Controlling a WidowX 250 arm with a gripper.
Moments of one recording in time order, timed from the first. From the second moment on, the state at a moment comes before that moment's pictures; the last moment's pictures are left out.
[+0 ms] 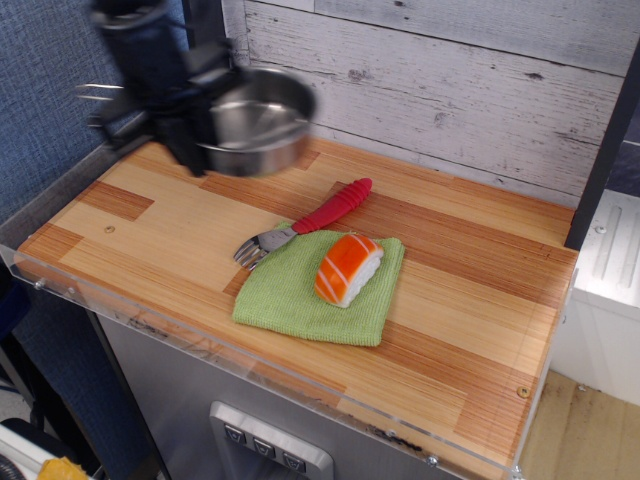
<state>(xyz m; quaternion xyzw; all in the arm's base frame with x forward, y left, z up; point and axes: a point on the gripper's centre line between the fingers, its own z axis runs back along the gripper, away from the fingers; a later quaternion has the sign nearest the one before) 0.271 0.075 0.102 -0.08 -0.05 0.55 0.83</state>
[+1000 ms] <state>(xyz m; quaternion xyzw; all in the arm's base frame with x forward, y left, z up) 0.340 -0.009 0.025 -0.06 -0.01 0.46 0.89</state>
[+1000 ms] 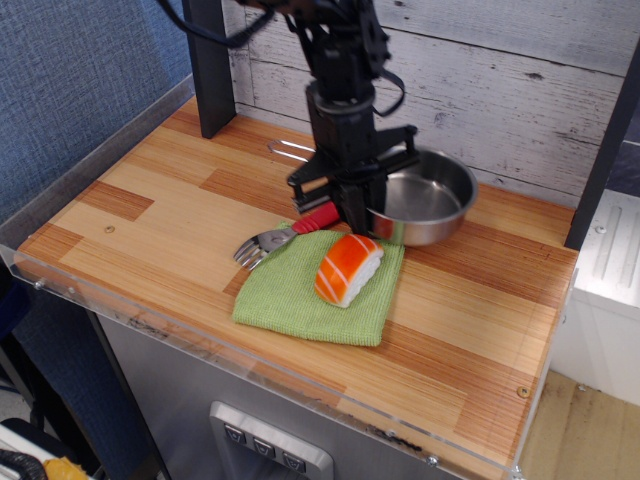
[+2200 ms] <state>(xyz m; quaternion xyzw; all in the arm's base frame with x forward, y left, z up) 0.352 -0.025 0.009 -0.07 -0.01 0.45 0.89</state>
